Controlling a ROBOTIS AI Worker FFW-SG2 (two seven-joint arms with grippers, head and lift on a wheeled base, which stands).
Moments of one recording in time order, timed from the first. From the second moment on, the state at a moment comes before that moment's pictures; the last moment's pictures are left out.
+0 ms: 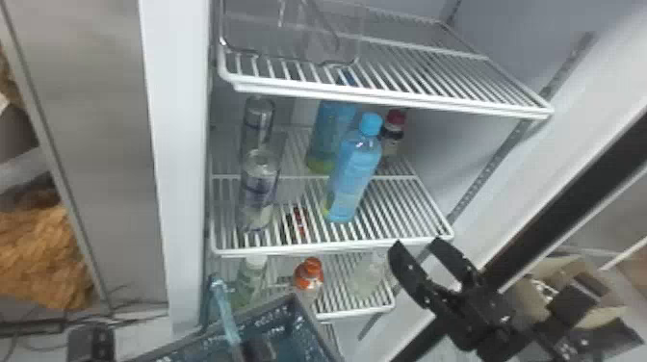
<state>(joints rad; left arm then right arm) 0.22 0.12 -0.09 -1.62 1.14 1.16 -0.96 0.70 0.00 -0.44 -2.34 -0.49 0.31 0.52</state>
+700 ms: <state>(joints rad) 0.21 0.12 -0.11 -1.62 1.14 1.17 -0.96 0.55 0.00 -0.47 -2.26 -0.39 0.26 0.47</state>
